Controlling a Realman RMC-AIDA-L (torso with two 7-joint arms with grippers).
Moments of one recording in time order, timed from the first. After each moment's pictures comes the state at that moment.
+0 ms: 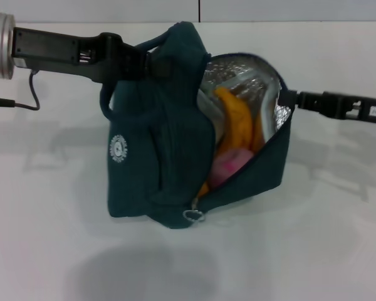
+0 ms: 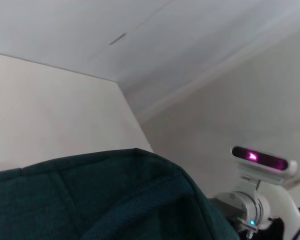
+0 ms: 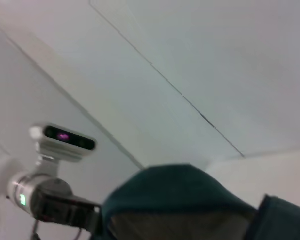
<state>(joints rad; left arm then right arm) -0.71 -1.97 0.74 0.86 1.93 1.85 -2.49 0.56 2.01 -0.92 -0.58 -1.60 -1.57 1.86</state>
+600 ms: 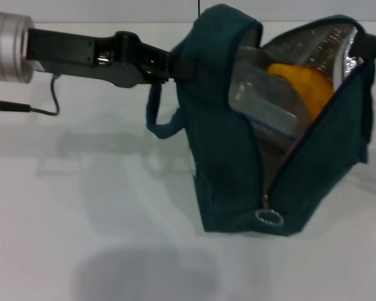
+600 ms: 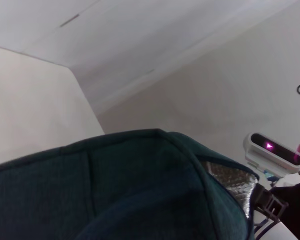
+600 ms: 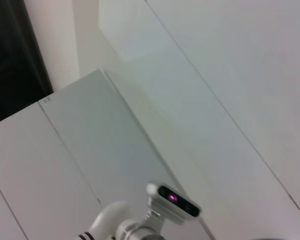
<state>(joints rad) -0.73 -1.99 0.75 0.79 1.86 1.89 -2.47 0.43 1.97 -0.89 -0.84 -1.37 -1.82 1.87</state>
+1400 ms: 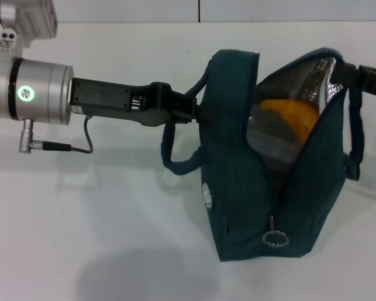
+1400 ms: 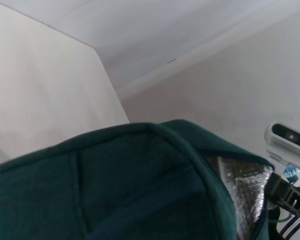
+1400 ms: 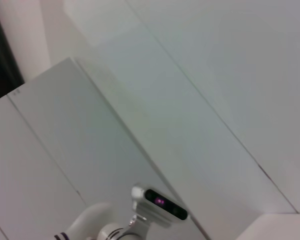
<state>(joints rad) -0.72 -2.05 0.78 0.66 1.94 1.78 -2.36 0.44 1.98 -0.89 -0.73 -1.45 -1.77 1.83</state>
